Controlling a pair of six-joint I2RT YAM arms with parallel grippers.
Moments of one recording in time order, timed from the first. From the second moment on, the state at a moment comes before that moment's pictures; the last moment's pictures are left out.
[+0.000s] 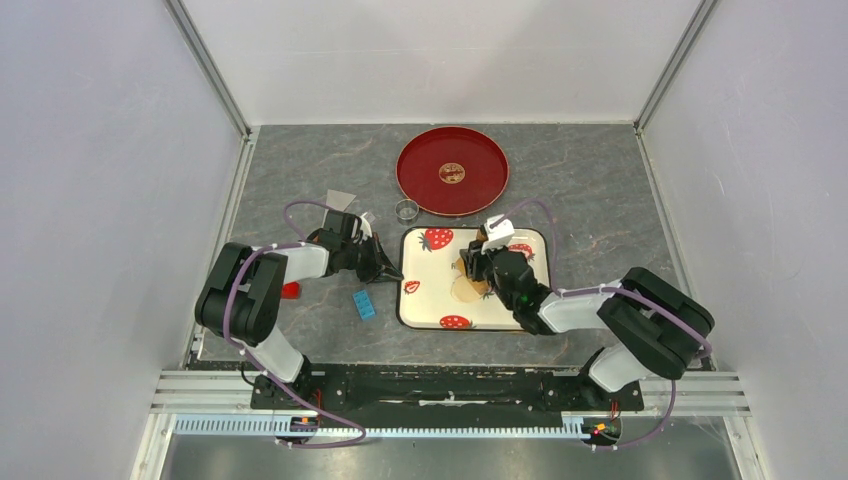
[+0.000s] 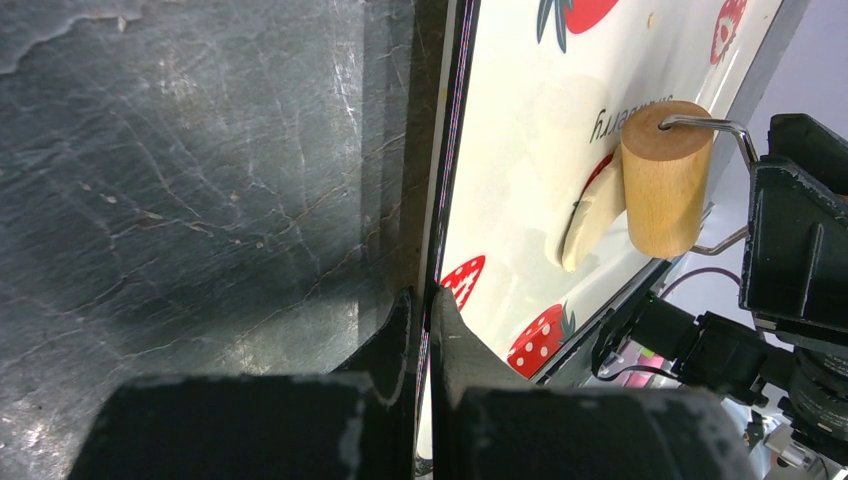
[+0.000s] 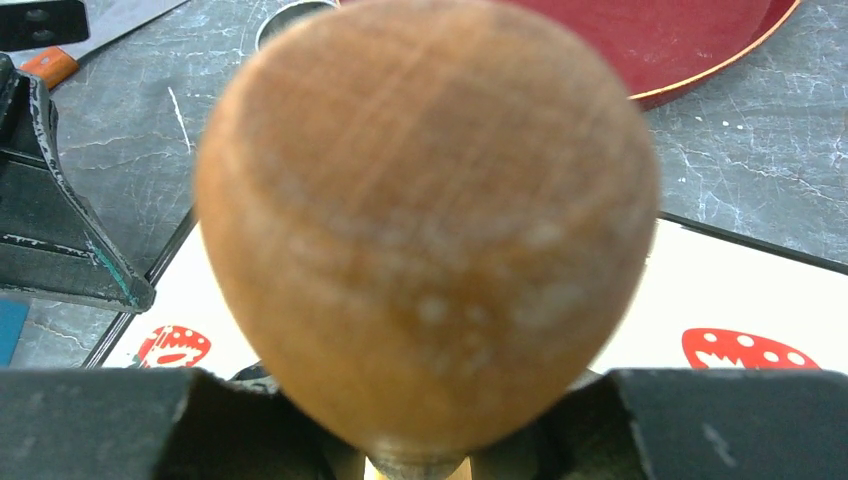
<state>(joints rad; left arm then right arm) -0.29 1.65 0.68 -0.01 0.59 -0.64 0.80 1.51 0.41 0.82 0.36 0.23</state>
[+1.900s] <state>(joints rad) -0.23 1.56 0.67 -0.18 0.52 -0.66 0.84 1.67 0.29 1.17 0.55 0.48</state>
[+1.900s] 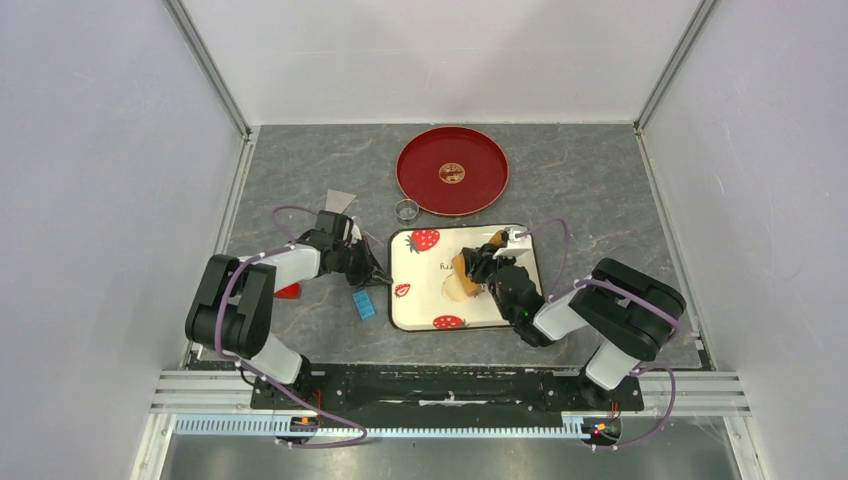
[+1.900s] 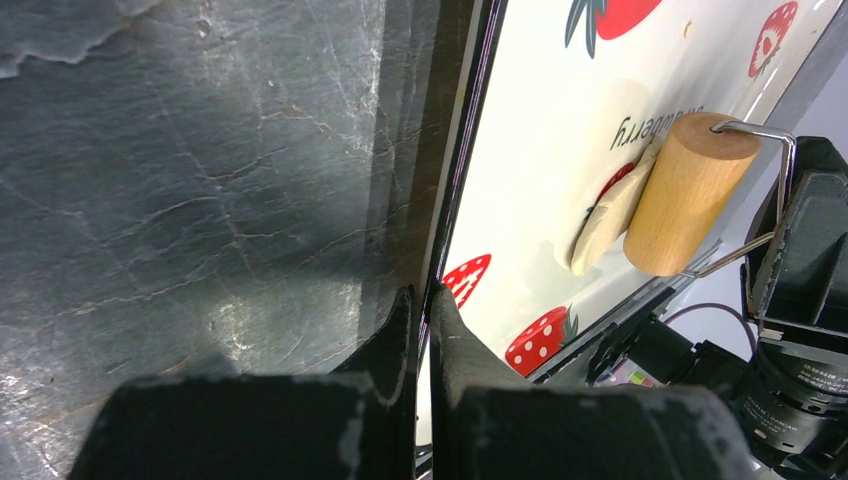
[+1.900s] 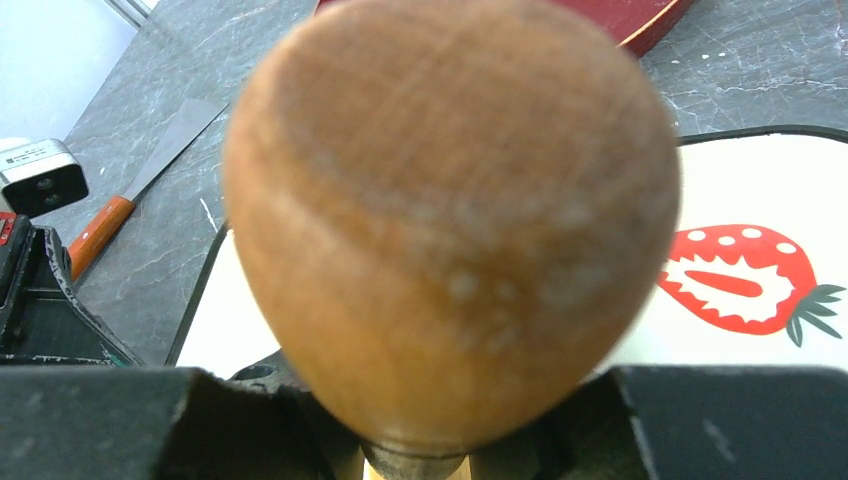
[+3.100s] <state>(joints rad) -0.11 1.50 0.62 -0.23 0.45 -0.66 0.87 1.71 0.31 1.18 0.61 0.59</state>
